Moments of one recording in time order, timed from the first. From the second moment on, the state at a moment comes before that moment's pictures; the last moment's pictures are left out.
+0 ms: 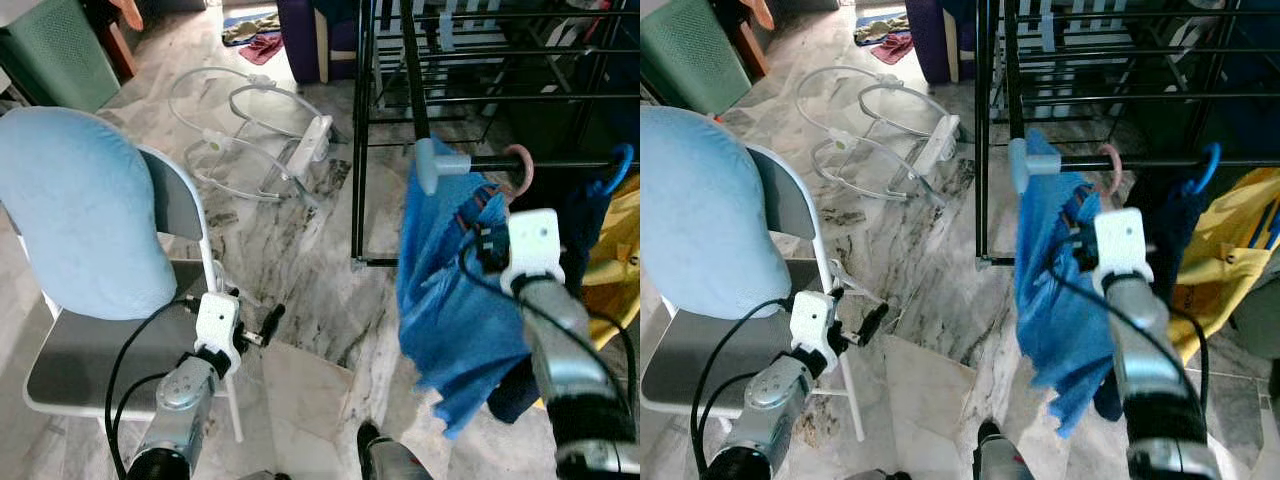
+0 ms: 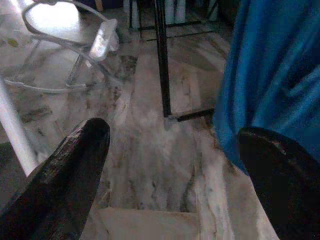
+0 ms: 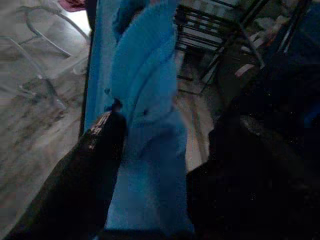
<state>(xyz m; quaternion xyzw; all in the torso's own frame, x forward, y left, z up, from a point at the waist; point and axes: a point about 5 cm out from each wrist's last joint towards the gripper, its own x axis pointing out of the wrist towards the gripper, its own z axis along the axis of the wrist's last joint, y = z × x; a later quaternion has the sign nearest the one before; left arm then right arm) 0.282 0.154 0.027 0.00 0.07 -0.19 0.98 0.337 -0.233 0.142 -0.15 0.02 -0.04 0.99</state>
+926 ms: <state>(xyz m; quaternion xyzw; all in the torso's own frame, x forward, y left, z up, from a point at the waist) 0.260 0.196 -0.012 0.00 0.19 -0.17 0.97 0.325 -0.252 0.132 -0.14 0.09 0.02 0.98</state>
